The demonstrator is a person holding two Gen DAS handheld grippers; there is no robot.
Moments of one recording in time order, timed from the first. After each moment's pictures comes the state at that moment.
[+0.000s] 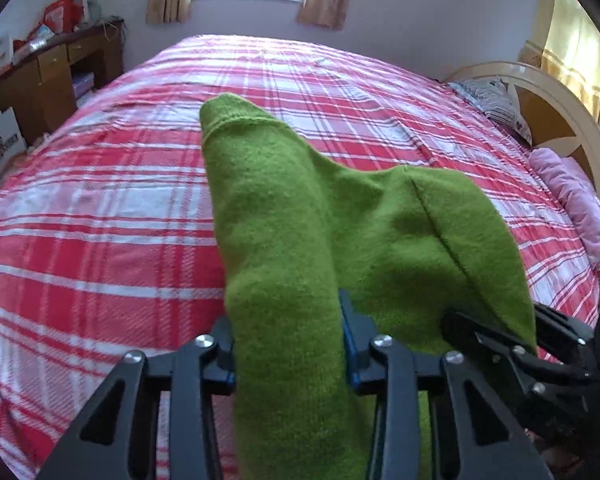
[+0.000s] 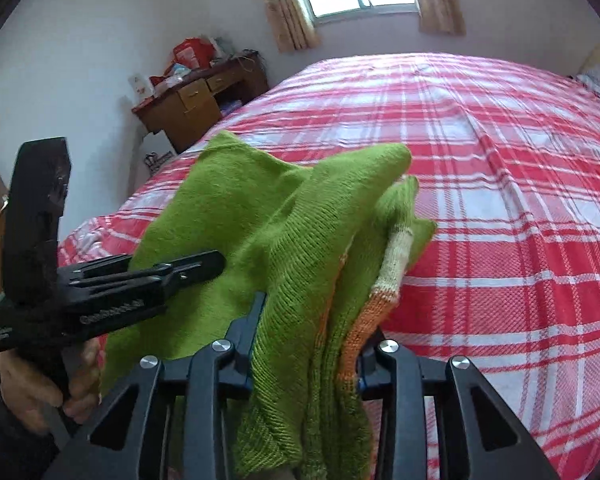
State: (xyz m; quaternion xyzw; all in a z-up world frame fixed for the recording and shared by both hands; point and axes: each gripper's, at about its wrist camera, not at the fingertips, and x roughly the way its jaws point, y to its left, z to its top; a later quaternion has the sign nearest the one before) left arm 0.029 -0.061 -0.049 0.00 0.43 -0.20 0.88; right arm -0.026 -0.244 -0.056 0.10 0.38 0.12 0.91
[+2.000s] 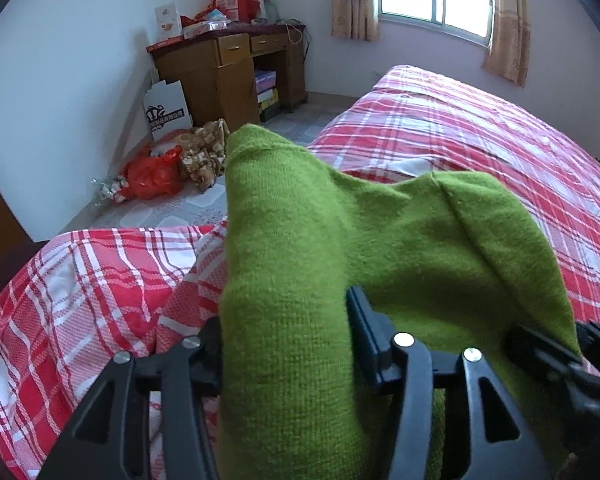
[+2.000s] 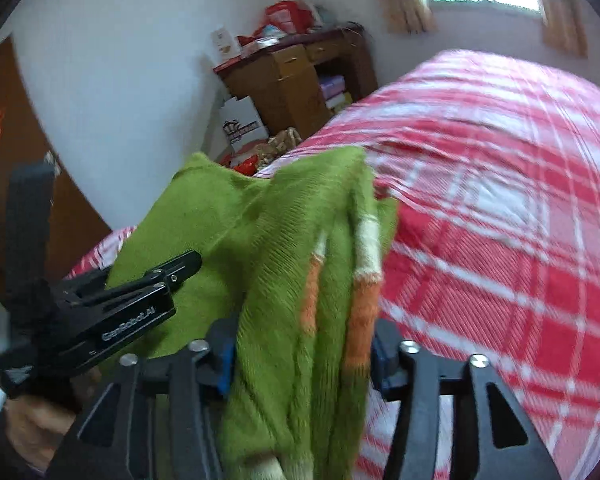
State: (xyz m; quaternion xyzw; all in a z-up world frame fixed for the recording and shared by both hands) left arm 0.162 0.152 -0.076 -0.03 0.40 0.10 0.91; right arm 0.208 -0.013 -0.077 0.06 0.39 0.27 0.88
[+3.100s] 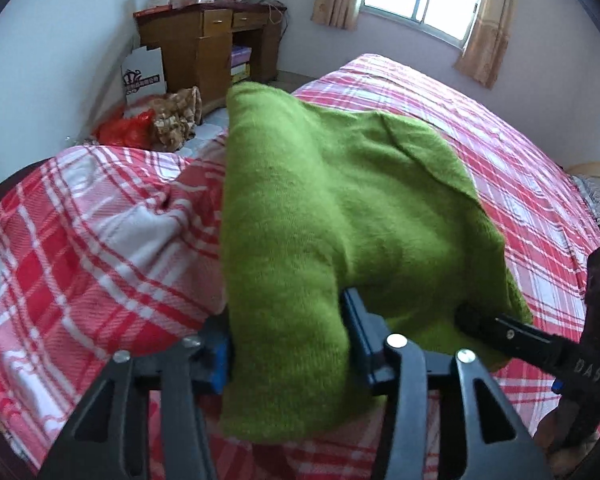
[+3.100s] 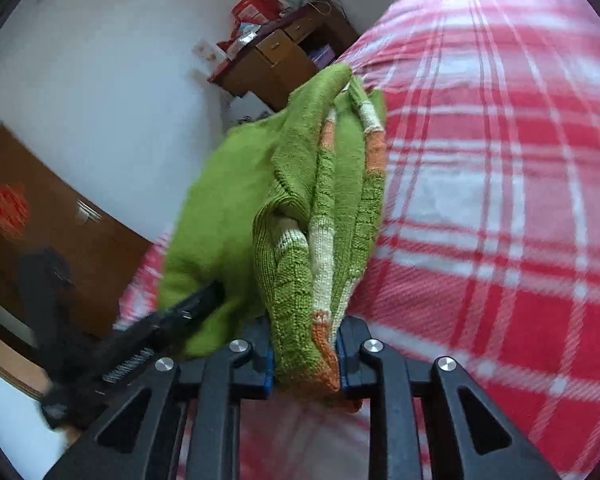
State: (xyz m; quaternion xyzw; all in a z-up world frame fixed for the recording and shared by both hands) left arm 0.063 0.145 -0.068 -0.10 0.43 0.03 0.90; right arm 0.122 -0.050 -0.100 0.23 0.45 0.31 0.80
